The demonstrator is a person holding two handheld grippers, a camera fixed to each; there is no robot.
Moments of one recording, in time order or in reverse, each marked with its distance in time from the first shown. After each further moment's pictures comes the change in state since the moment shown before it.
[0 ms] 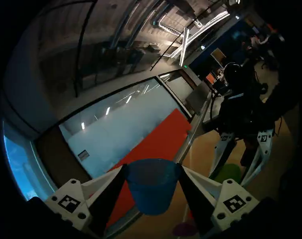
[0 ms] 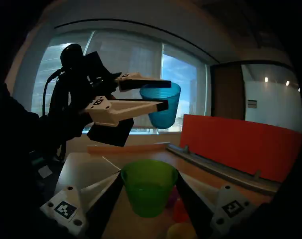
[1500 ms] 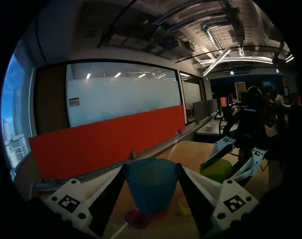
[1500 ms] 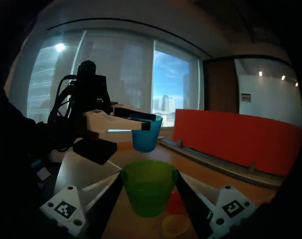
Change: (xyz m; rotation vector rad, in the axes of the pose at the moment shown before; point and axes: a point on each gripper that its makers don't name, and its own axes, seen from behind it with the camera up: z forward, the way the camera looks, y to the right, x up) left arm -0.083 0.019 -0.005 -0.033 -0.129 -0.514; right arm -0.013 0.018 -0.024 -0.055 -0.044 0.040
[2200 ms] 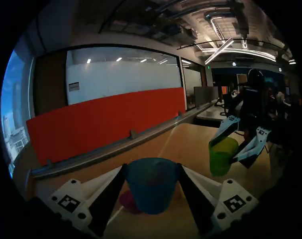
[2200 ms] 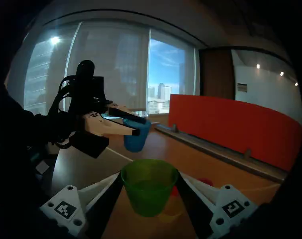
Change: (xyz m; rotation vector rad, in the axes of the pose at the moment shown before) left arm -0.077 0.002 0.004 -0.006 -0.136 -0.019; right arm -0.049 0.012 -0.025 -0.029 -0.117 0.015
